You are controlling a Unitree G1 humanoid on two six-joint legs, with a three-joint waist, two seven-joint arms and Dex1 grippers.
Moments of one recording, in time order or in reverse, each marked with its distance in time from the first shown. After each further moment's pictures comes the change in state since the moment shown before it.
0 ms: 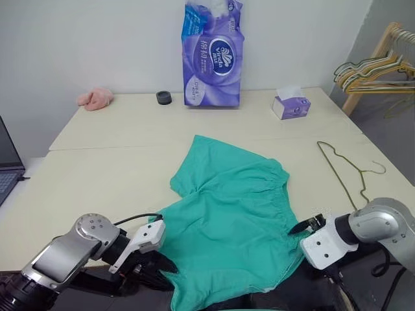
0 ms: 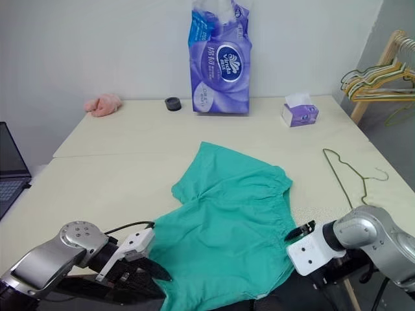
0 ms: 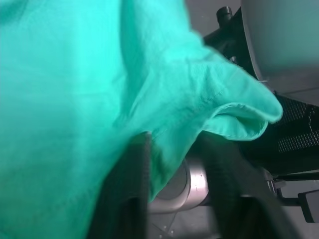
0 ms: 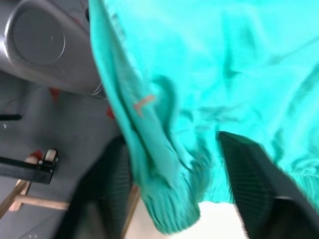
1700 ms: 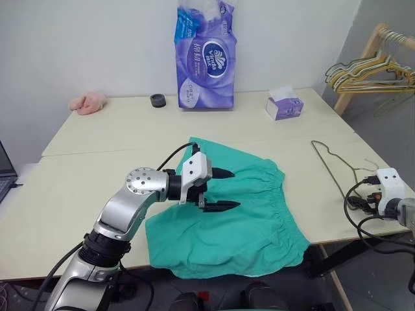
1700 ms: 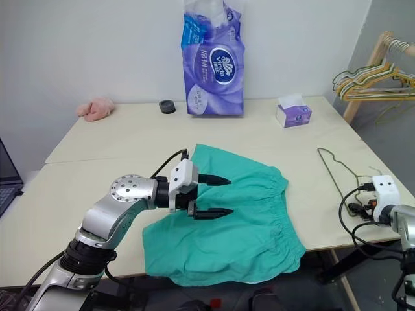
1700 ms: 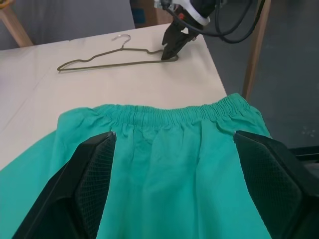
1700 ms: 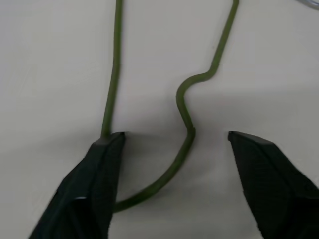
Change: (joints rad) left arm -0.426 -0.470 -0.005 0.091 0.055 -0.133 0.396; right arm -0.247 0.331 -0.427 0.926 0.269 0.801 -0.658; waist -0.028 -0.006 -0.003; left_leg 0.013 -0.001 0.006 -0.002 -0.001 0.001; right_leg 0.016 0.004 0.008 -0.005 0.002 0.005
